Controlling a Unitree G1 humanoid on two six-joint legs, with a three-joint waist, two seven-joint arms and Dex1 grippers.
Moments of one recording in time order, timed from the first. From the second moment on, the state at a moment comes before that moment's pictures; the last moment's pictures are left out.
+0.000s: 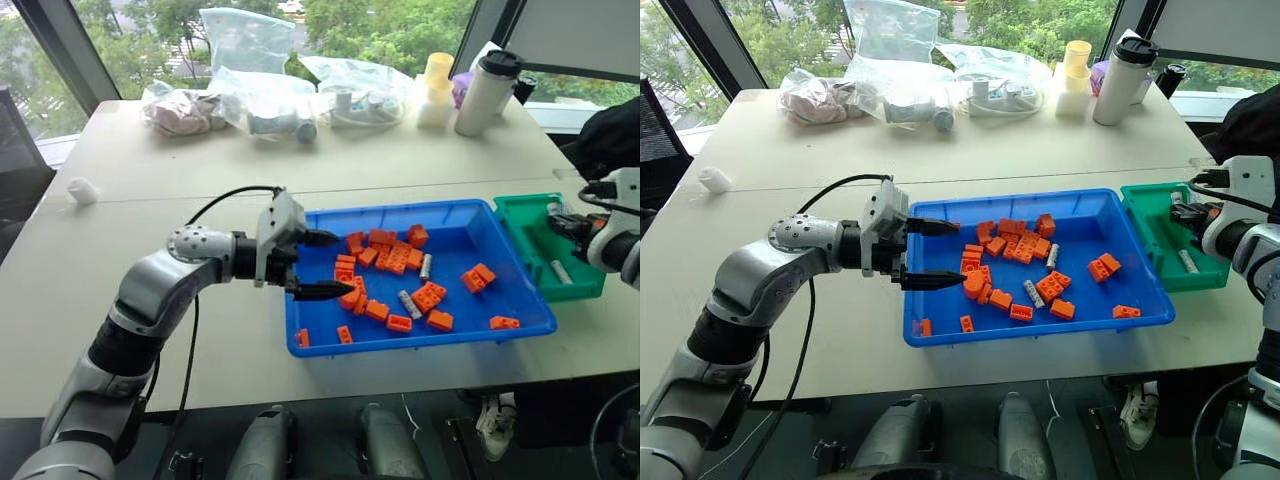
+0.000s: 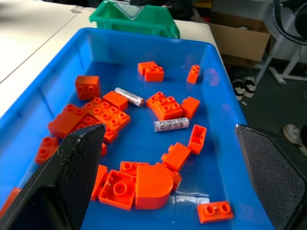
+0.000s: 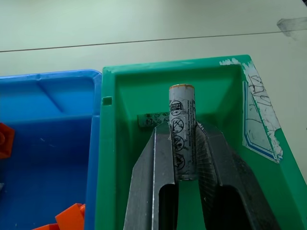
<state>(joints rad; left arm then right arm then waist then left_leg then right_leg) -0.59 0.59 -0.24 -0.27 -0.56 0.66 -1.00 -0.41 -0.86 -0.47 -0.01 0.44 1.07 0.37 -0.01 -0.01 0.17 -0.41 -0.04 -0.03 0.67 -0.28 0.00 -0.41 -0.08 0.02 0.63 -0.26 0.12</state>
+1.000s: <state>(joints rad) -0.50 0.84 -0.04 -0.35 -0.60 0.71 -1.12 -0.34 -0.96 -0.07 -0.41 0.71 1.23 0.77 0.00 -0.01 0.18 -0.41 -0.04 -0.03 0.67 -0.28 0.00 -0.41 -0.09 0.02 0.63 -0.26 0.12</state>
